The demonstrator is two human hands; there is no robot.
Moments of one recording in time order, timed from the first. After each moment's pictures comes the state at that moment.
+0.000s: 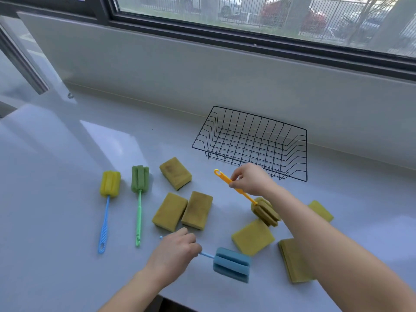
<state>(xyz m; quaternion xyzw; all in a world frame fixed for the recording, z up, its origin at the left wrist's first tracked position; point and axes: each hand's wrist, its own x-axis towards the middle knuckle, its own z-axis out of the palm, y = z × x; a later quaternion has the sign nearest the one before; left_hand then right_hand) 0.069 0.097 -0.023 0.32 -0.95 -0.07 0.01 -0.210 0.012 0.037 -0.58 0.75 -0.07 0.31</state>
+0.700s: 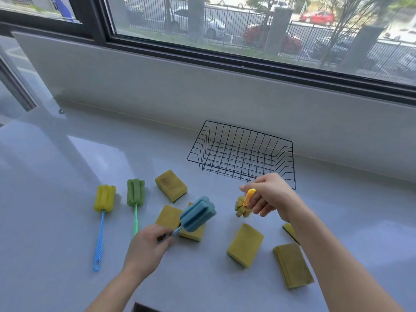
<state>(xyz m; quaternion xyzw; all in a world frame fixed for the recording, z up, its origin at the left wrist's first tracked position) 0.109 0.065 -0.015 0.54 -0.74 -0.34 0.22 -0.213 0.081 0.107 -0.37 0.74 -0.29 0.47</state>
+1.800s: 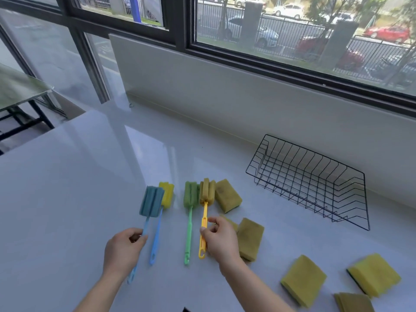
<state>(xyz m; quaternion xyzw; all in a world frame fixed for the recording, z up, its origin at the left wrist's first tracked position) 0.281 0.031 -0.037 0.76 -0.49 -0.30 0.29 0.043 0.032 -0.018 -0.41 0.71 -0.34 0.46</state>
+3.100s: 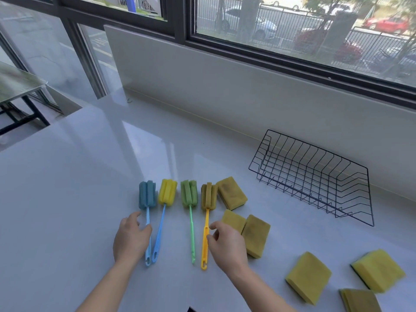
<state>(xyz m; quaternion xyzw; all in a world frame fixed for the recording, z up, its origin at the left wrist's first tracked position) 0.279 -0.007 -0.065 0.80 -0.49 -0.27 0.21 0.035 0.044 -0.029 -0.58 0.74 -0.19 0.28</state>
